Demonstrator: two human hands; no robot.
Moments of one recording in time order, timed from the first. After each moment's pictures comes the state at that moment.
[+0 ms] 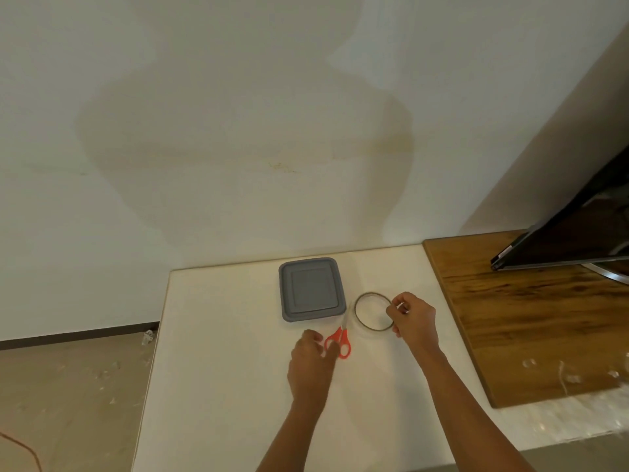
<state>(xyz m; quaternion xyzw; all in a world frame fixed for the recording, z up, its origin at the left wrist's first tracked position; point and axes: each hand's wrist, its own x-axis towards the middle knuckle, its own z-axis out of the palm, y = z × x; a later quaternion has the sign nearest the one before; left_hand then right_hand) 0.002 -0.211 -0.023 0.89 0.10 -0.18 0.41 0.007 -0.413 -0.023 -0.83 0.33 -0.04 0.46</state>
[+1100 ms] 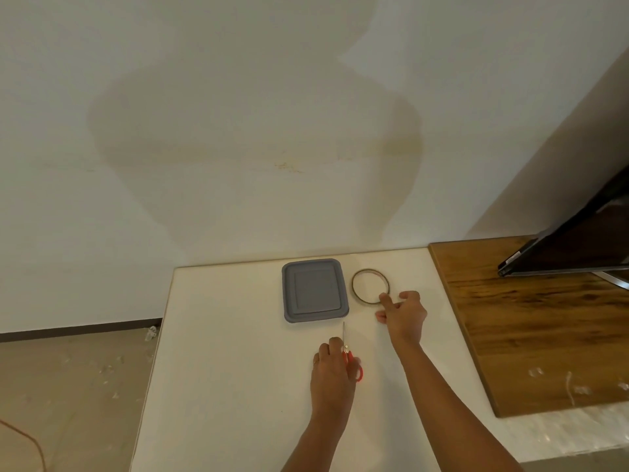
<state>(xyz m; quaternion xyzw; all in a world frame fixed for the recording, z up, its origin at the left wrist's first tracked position) -0.019 -0.239 -0.050 0.93 -0.02 -0.16 0.33 0.037 -0.391 -0.041 -0.73 0.44 -0.11 0.50</state>
